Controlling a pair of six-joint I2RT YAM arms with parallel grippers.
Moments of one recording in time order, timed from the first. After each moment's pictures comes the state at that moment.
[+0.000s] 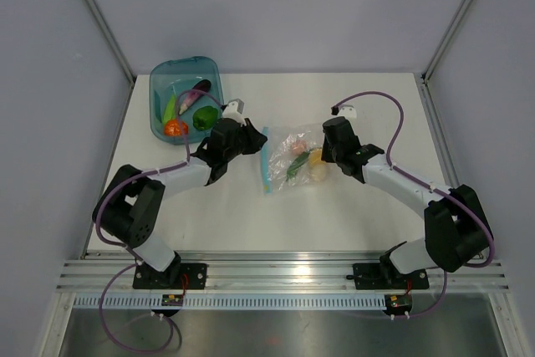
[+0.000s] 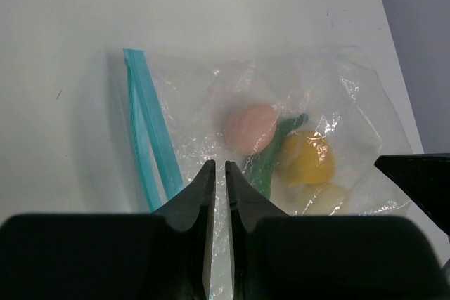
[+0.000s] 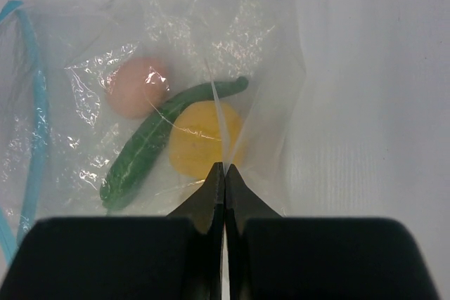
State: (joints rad) left arm -0.54 1.61 0.84 0.39 0.05 -0.64; right arm 0.53 1.43 0.92 -0.22 0.36 0.46
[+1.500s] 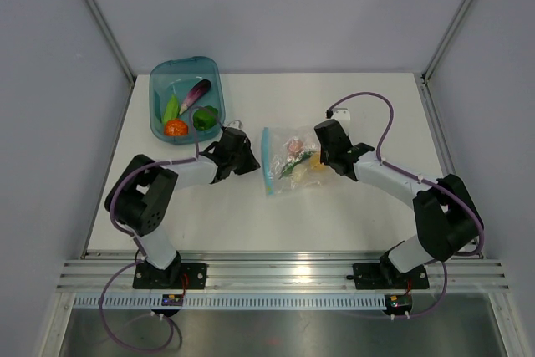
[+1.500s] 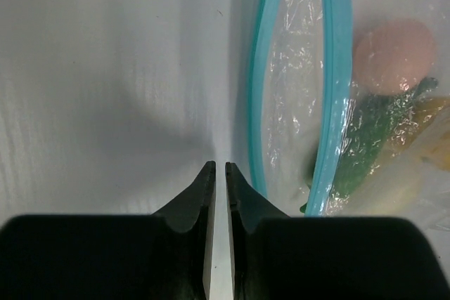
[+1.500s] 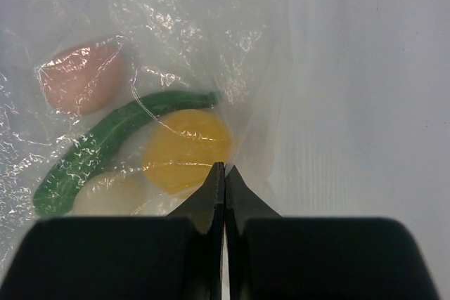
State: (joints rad) left arm -0.54 1.71 0.85 0.06 0.01 -0.77; right arm 0.56 1.52 0.94 -0.25 0.46 0.44
